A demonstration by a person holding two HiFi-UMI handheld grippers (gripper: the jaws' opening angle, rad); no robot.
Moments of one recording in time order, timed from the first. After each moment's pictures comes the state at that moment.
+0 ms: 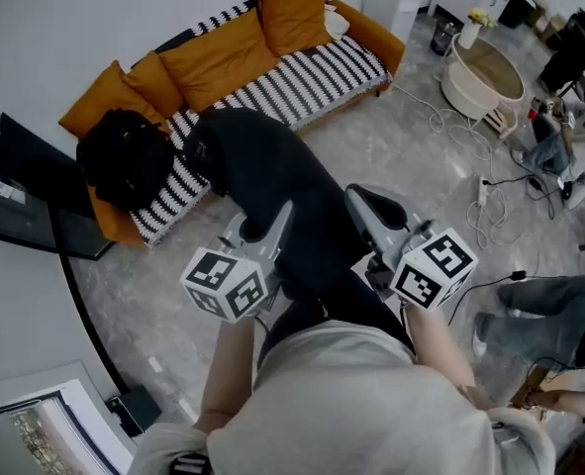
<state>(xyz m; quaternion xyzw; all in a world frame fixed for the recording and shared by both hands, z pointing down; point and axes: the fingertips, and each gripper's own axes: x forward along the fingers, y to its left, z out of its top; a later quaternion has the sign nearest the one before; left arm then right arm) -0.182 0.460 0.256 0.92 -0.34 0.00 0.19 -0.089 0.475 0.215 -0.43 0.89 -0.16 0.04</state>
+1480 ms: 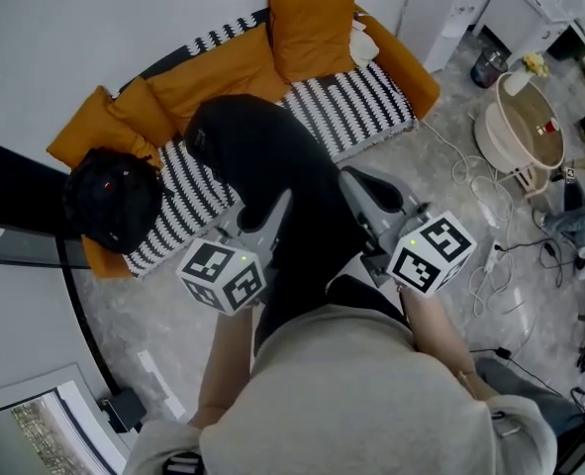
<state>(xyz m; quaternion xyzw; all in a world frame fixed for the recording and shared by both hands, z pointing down) -0.051 0.075 0.264 0.89 -0.41 0.01 0.19 0.037 0.067 0.227 -0.36 0.91 -0.19 0.05</state>
